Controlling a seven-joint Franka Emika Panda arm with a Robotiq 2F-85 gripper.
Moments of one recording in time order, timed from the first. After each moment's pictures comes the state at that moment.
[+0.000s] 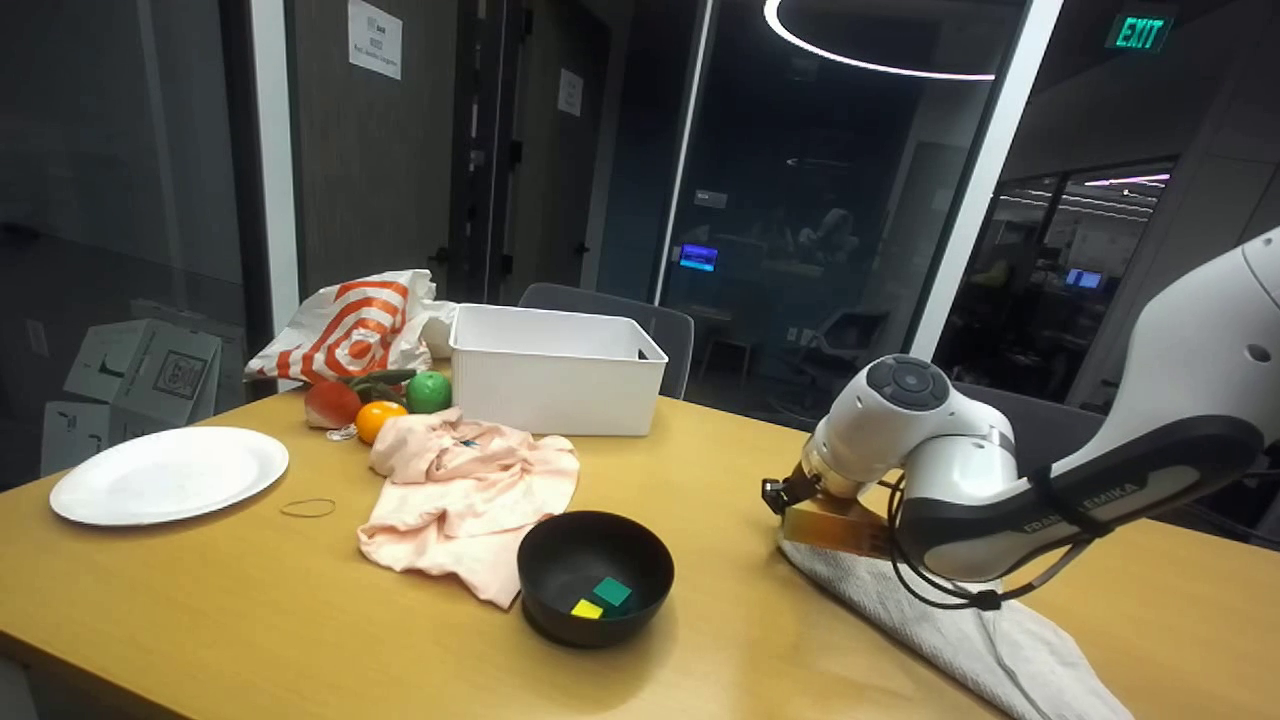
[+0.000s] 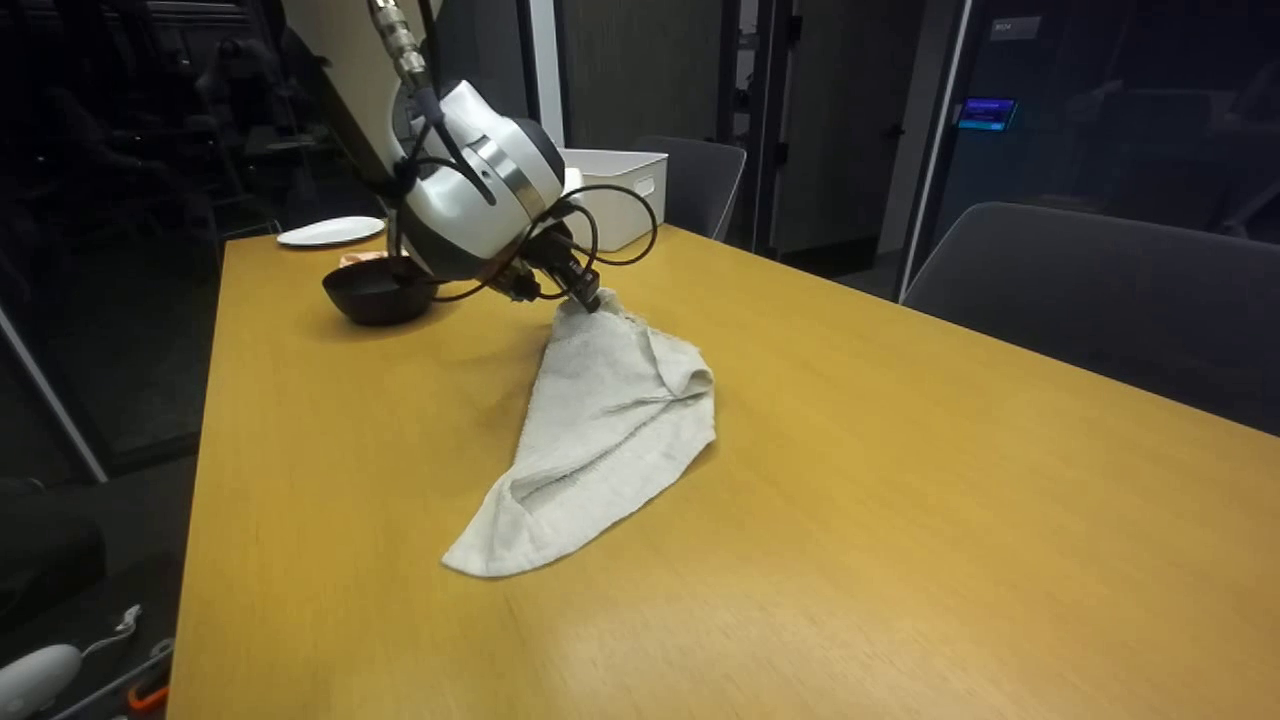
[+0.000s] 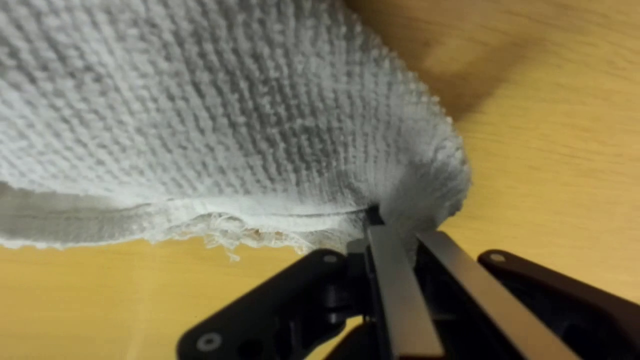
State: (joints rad) arm 0.09 0.58 0.15 -1.84 -1.13 2.83 1.39
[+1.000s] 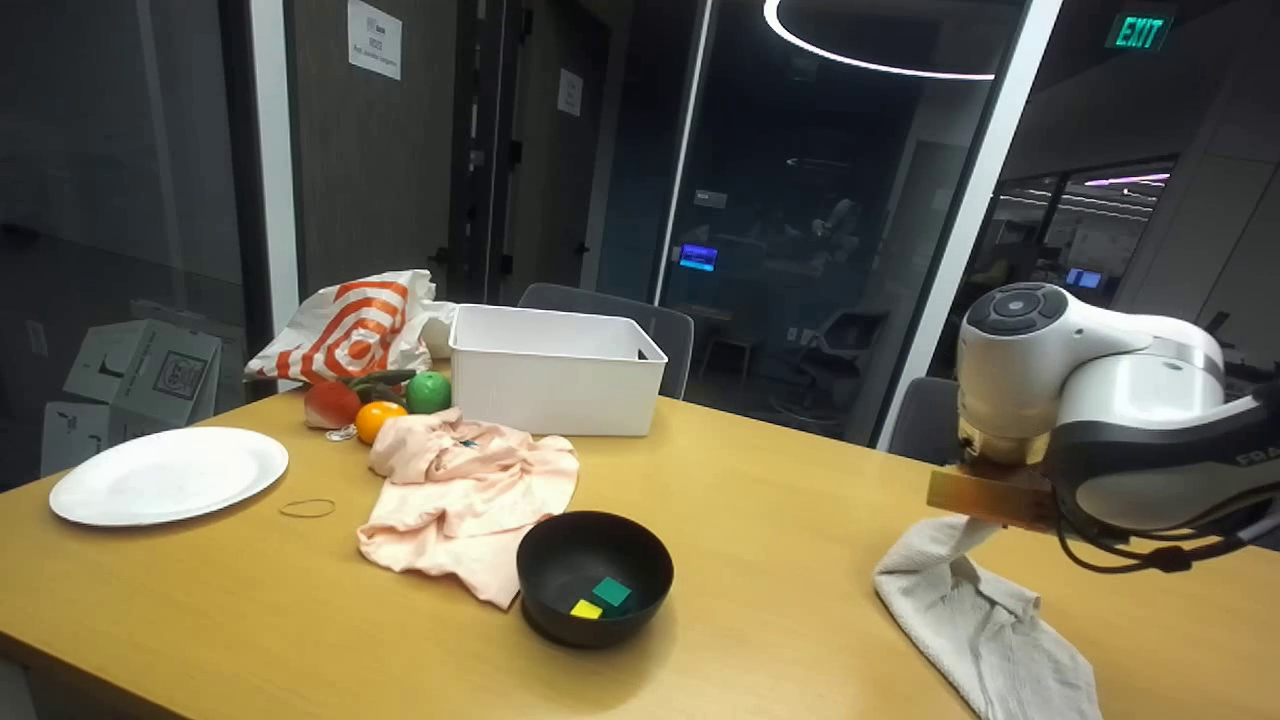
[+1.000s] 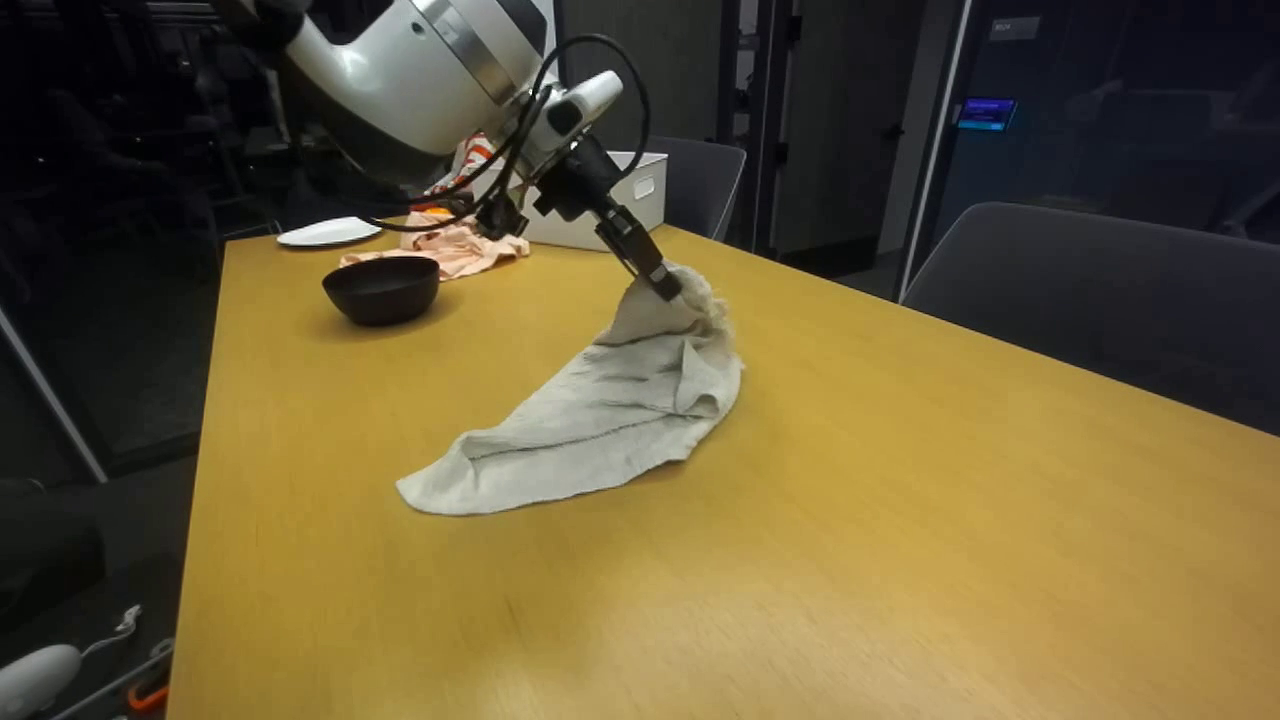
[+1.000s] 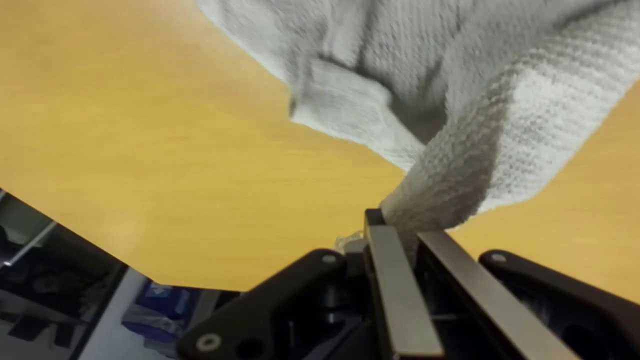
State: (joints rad) arm 0.08 0.15 0.05 -2.17 -0.99 2.34 1.52
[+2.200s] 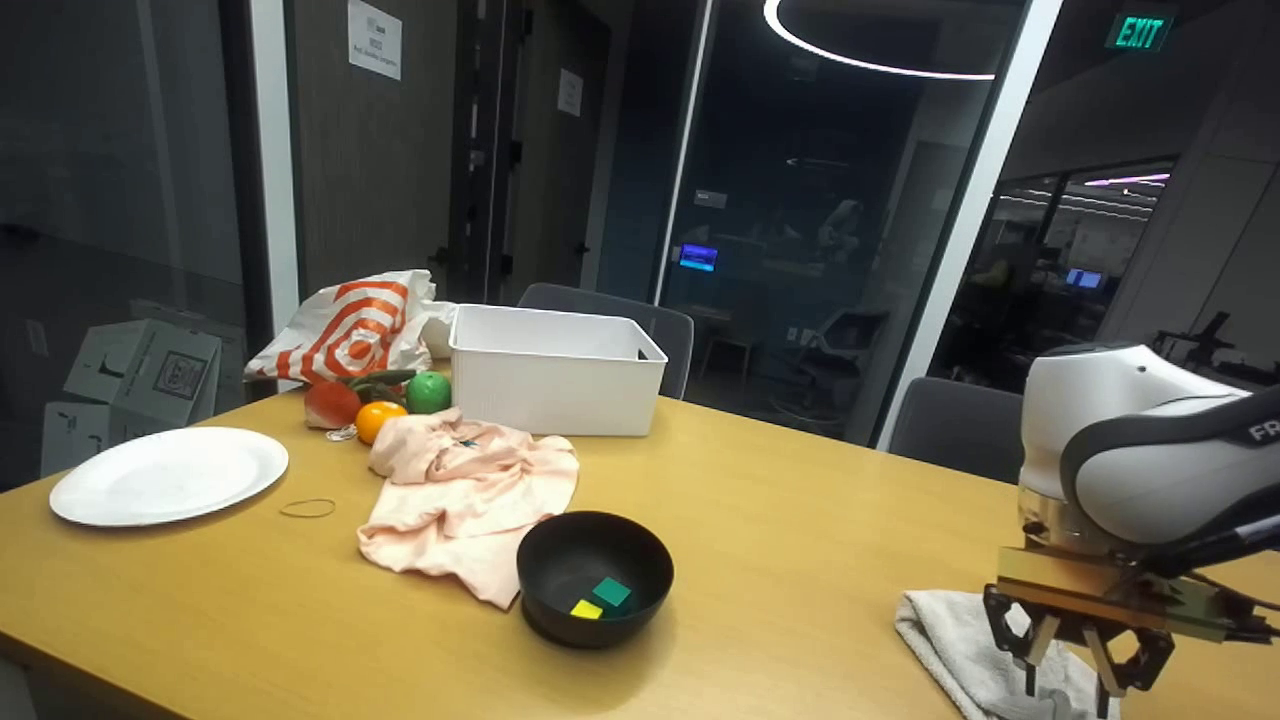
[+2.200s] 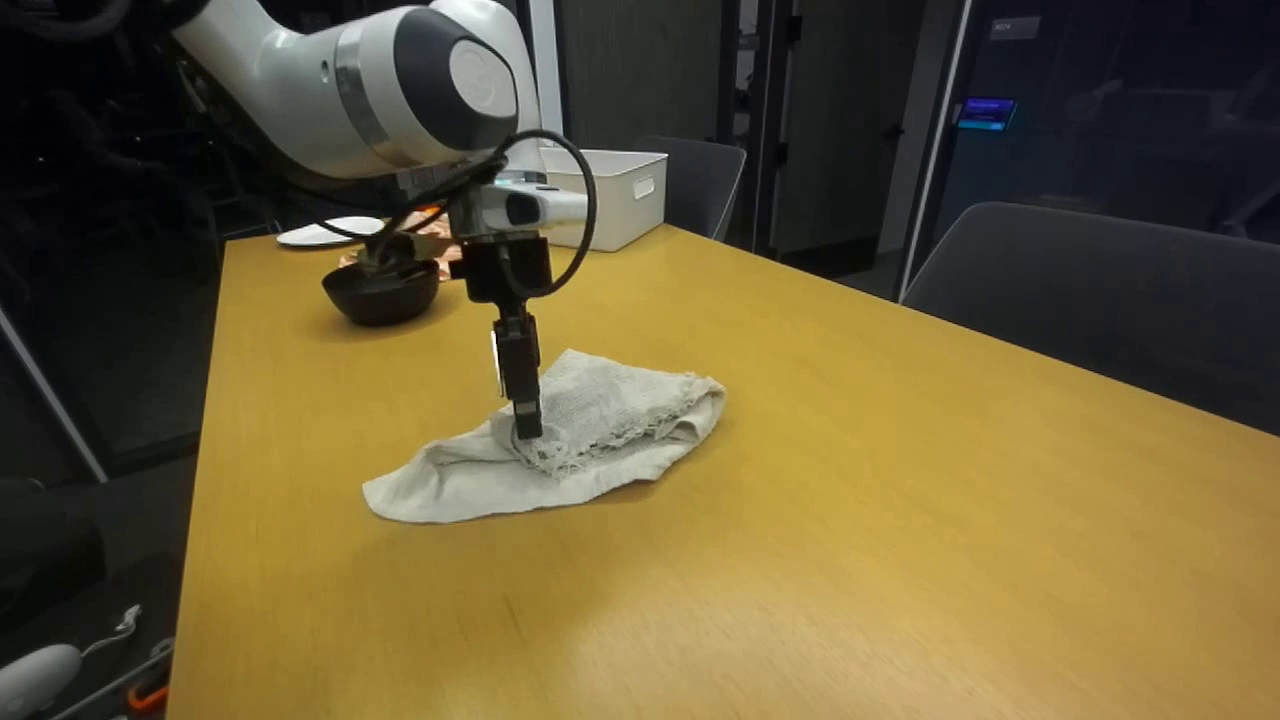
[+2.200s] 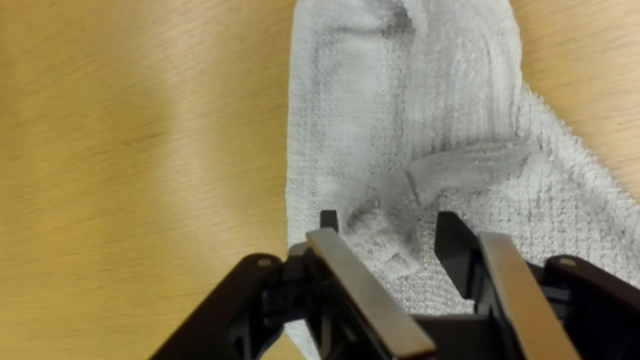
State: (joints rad) arm 0.07 0.04 0.04 -2.41 -0.30 2.24 1.03
